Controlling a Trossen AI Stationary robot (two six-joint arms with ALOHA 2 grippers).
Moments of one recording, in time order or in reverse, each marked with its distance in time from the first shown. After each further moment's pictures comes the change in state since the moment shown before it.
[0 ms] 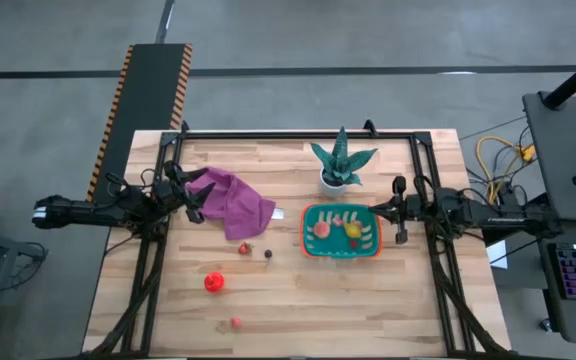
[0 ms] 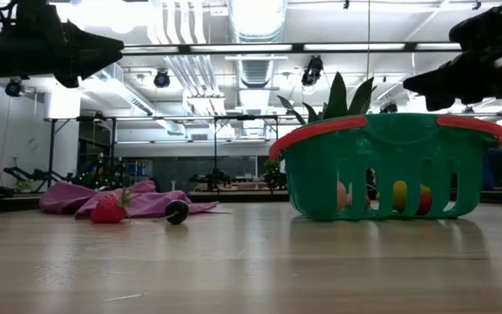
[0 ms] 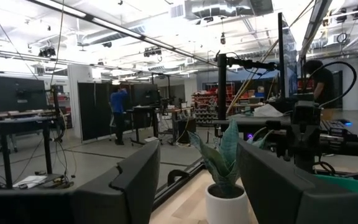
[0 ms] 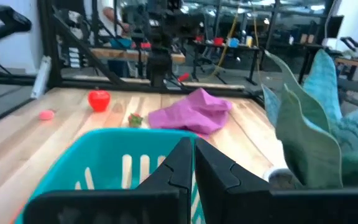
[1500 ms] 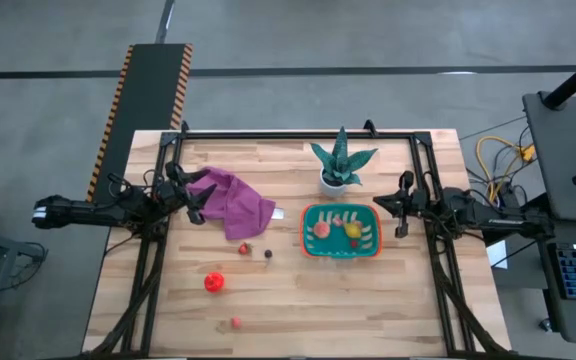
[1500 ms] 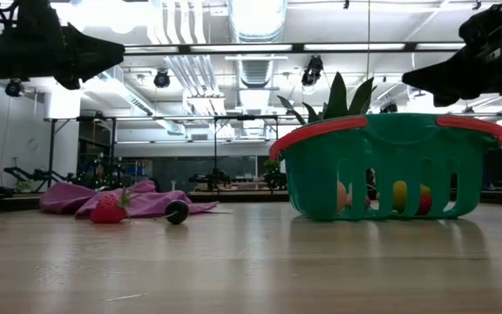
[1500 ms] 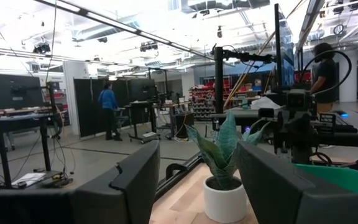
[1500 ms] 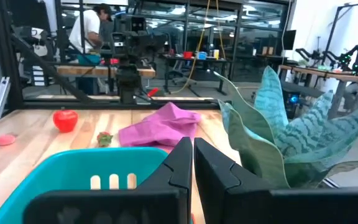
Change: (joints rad) left arm 0.000 0.002 -0.001 -0.028 0.010 0.000; right arm 0.001 -0.122 0.001 -0.054 0.136 0.008
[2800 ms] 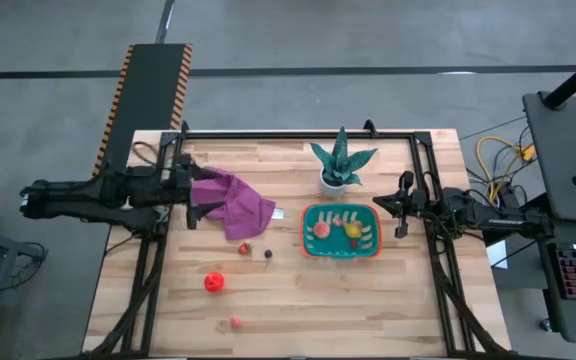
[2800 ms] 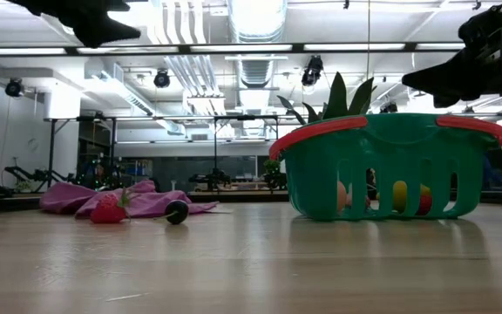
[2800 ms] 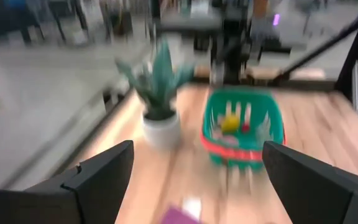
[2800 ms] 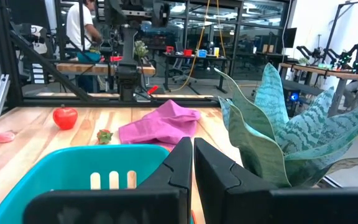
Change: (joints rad) left arm -0.002 0.348 0.635 -0.829 0.233 -0.233; right arm 0.000 0.000 0.000 -0.009 0.000 0.000
